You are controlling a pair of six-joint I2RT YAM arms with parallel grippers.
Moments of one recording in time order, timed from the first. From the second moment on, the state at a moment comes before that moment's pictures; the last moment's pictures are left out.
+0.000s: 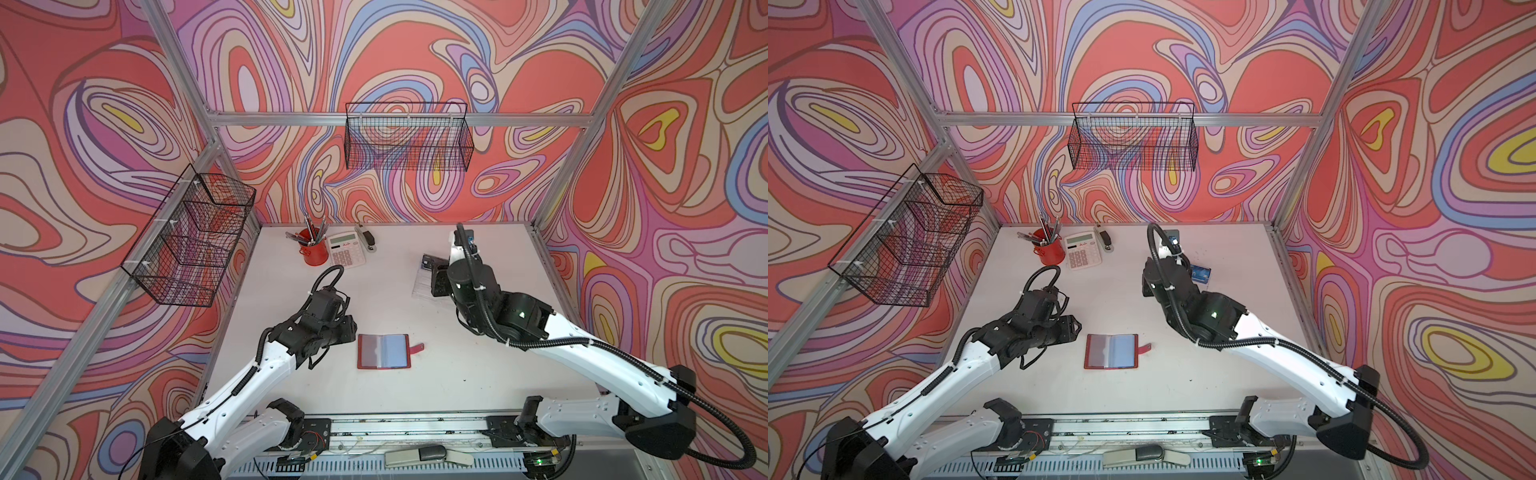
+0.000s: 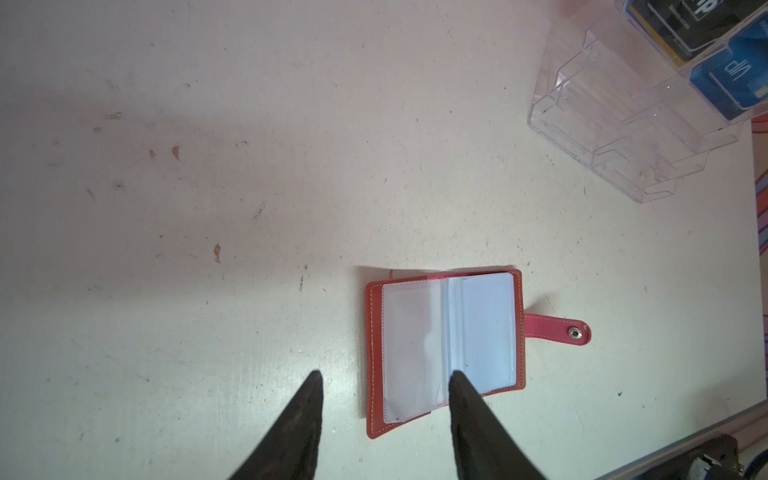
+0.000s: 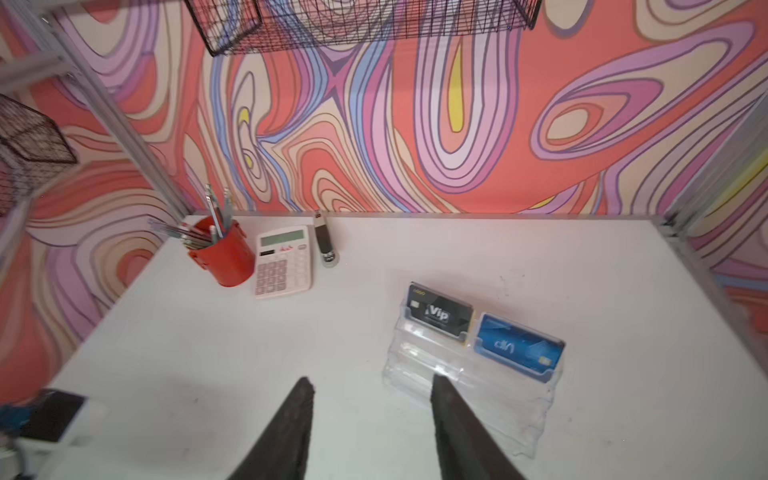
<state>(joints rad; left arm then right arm) -0.50 0.99 0.70 -0.64 0.01 -0.61 0.89 1.28 1.35 -0.51 0.67 0.39</state>
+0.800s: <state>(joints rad) -0.51 0.90 0.57 -0.51 -0.01 -0.51 0.01 1.76 1.24 -0.34 -0.29 0.29</state>
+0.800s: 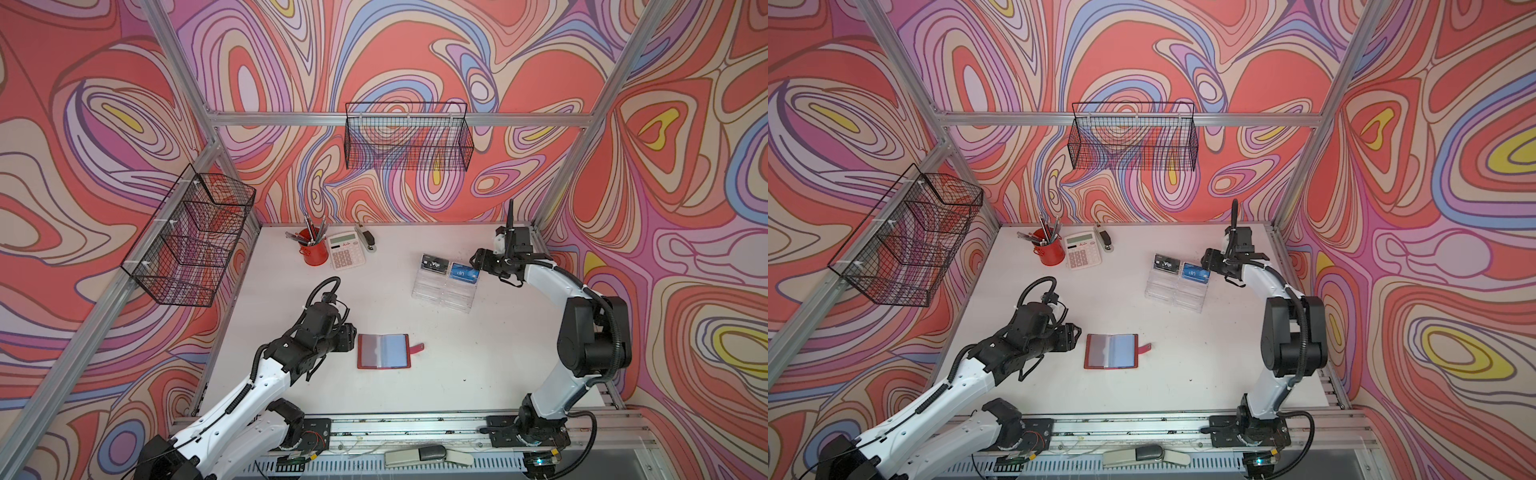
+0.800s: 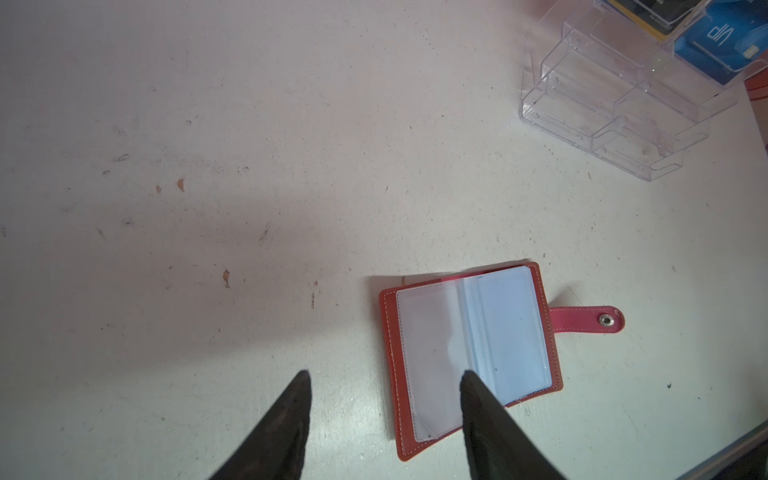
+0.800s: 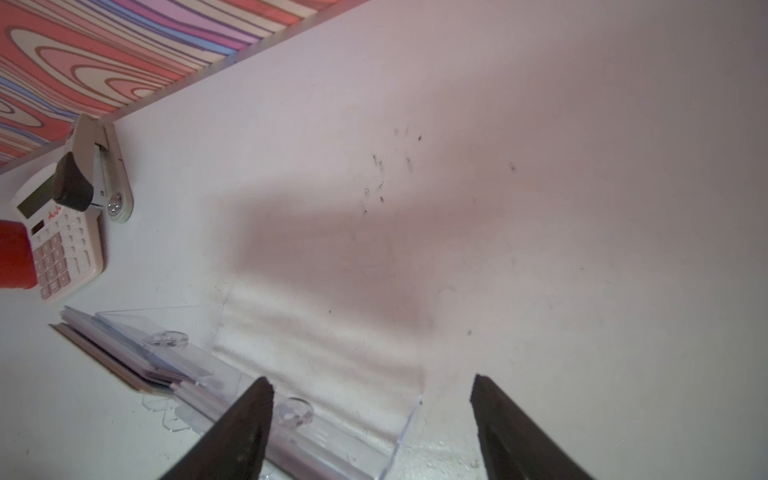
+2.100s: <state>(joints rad) -0.51 0.92 0.58 -0.51 -0.02 -0.50 0.14 1.42 0.74 0.07 -0.53 0.63</state>
